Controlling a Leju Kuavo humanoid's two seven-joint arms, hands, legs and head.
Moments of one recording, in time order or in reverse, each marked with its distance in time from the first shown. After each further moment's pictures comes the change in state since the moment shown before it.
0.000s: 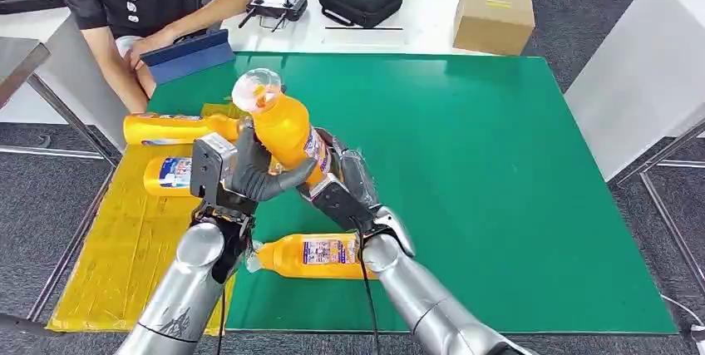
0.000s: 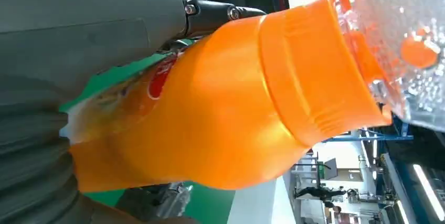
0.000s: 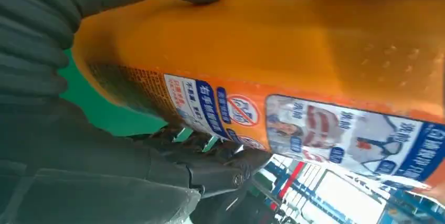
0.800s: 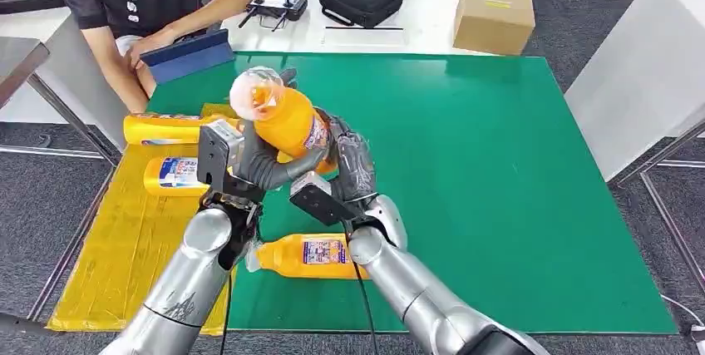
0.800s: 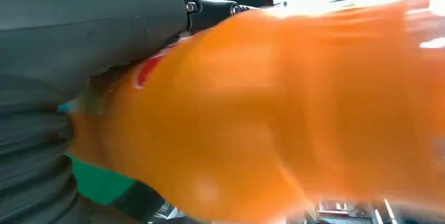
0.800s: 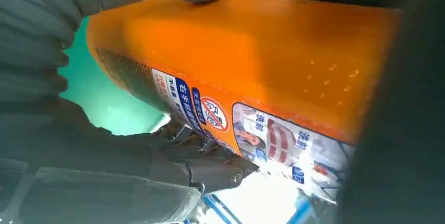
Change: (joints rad) left arm -0.079 0.000 -0.054 0.055 0.048 0.010 -0.009; right arm -0.092 0.047 0.049 0.090 0.119 -0.309 -0.043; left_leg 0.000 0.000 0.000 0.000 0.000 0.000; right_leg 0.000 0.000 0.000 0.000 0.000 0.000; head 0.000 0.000
